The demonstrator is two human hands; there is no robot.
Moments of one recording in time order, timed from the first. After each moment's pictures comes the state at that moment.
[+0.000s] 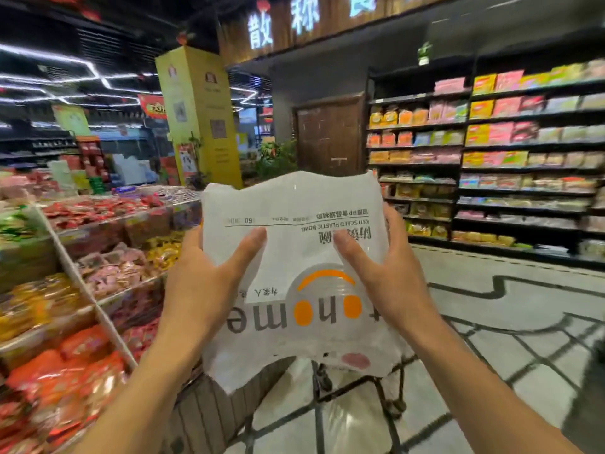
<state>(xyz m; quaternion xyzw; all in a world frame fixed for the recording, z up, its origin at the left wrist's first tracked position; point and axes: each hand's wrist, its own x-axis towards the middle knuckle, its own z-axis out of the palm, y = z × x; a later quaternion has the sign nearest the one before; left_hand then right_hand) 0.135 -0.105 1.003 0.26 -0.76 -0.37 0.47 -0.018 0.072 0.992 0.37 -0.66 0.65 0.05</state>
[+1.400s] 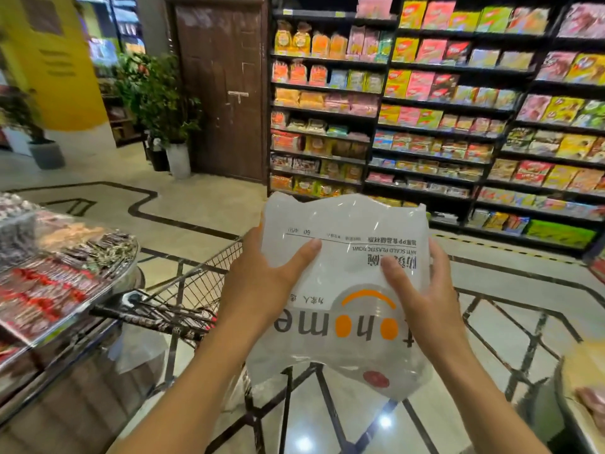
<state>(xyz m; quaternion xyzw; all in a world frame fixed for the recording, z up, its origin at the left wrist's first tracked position) -0.671 -0.134 0.881 0.18 -0.81 -0.51 0.25 -0.740 0.082 0.864 0.15 -0.74 0.65 0.08</state>
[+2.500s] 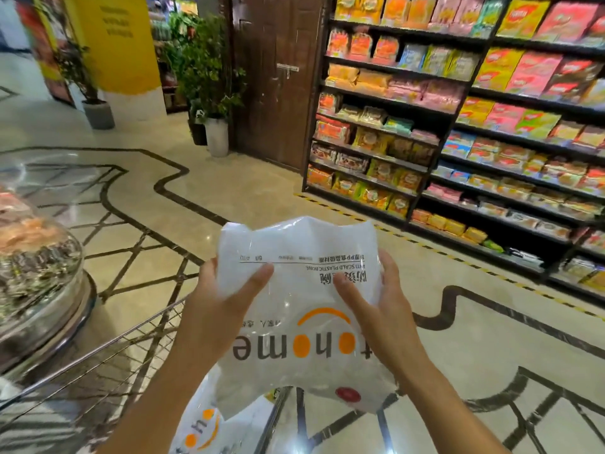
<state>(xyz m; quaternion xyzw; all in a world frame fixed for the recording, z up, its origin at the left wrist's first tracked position) -1.082 -0.271 0.819 0.37 -0.71 -0.55 0.26 -1.222 -0.085 0.818 0.28 -0.76 0.59 -0.07</state>
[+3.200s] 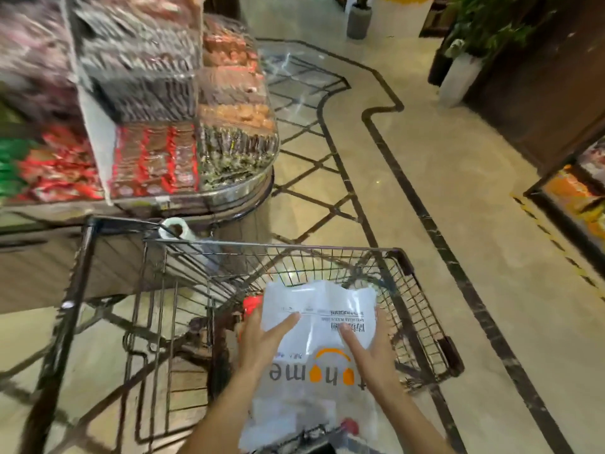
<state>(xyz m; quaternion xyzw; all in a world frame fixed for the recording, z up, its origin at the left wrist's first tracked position) -1.067 -0.360 0.577 0.67 -0.38 -0.56 0.31 -1.273 -0.308 0.580 0.41 -0.71 0.39 -0.41</state>
